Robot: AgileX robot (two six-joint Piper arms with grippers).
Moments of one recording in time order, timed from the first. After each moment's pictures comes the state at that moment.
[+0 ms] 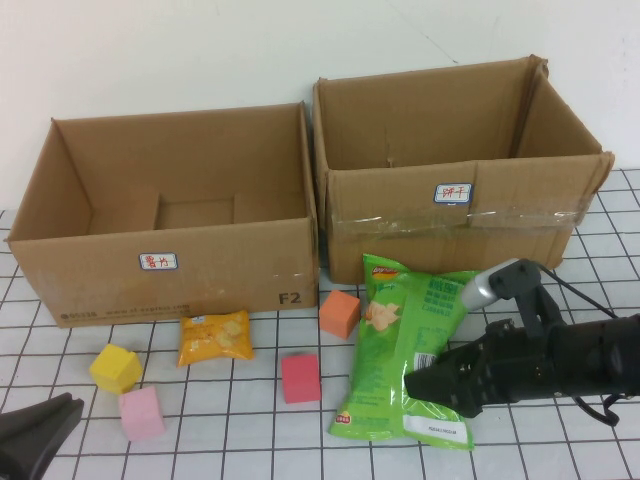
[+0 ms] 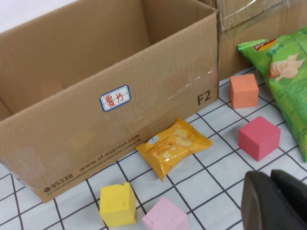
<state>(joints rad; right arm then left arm) 0.30 1.83 -0.78 1.73 0.64 -1.83 -0.48 0.47 -0.37 0.02 0.34 0.12</state>
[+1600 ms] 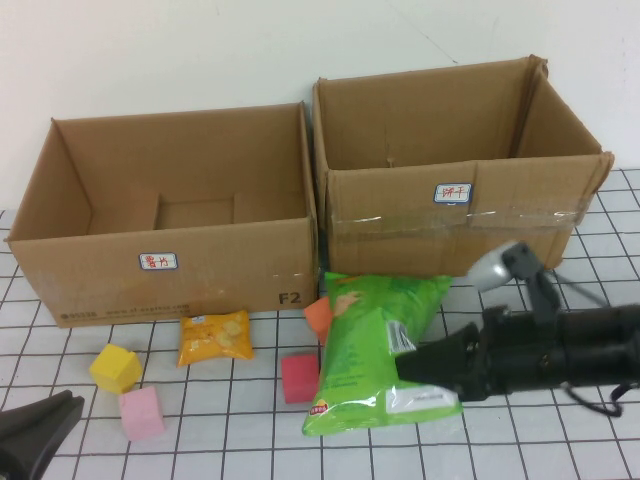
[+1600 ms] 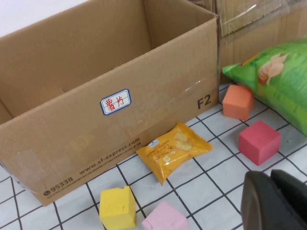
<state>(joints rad) 0.31 1.77 -0.78 1.70 0.84 -1.75 -0.48 0.47 -0.36 0.02 0.33 0.12</state>
